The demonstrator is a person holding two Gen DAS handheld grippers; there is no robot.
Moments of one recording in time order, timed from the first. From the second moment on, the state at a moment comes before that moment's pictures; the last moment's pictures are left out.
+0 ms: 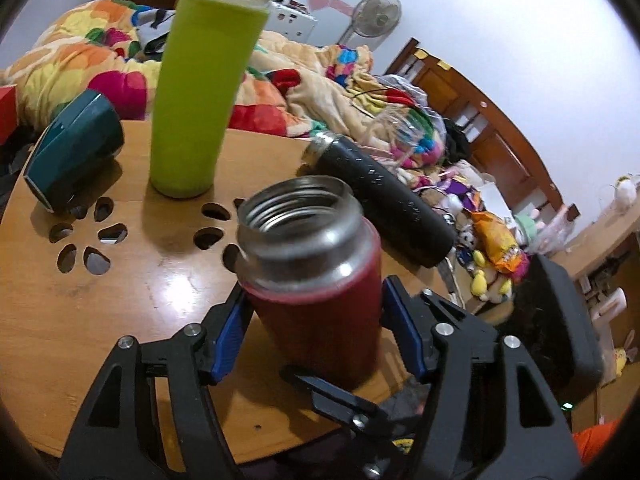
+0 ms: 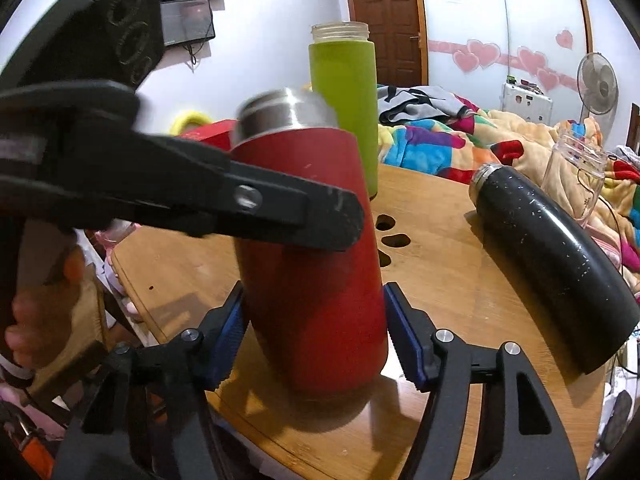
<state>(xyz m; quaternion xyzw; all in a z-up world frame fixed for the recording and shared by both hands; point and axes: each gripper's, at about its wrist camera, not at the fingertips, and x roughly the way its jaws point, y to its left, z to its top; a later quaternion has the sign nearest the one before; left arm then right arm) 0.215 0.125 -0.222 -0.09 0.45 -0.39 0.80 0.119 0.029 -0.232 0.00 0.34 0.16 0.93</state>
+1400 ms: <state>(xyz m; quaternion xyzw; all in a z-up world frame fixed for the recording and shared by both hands) 0.179 0.108 -0.193 0.02 0.38 -0.39 0.84 0.083 0.020 -0.219 0.03 0.32 0.13 0.94</state>
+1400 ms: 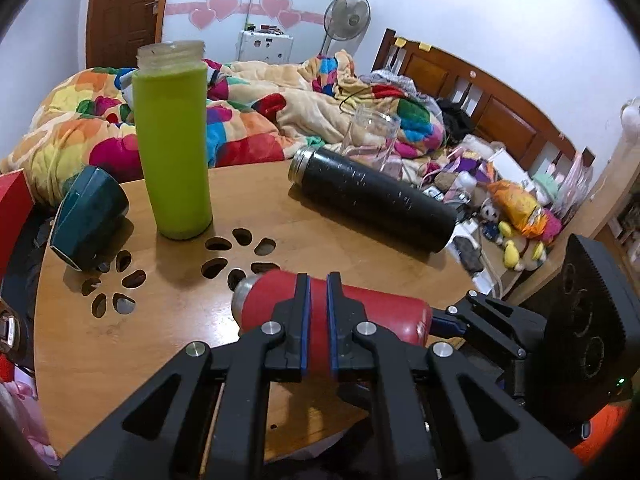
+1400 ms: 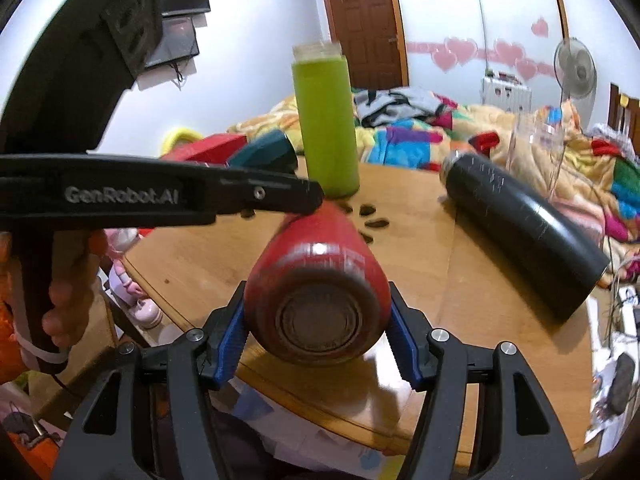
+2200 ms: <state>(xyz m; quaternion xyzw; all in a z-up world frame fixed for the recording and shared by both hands) 0.227 0.155 -0.194 -0.04 0.41 -0.36 0.84 0.133 0.042 -0.186 0.01 0.32 0.13 0.94</state>
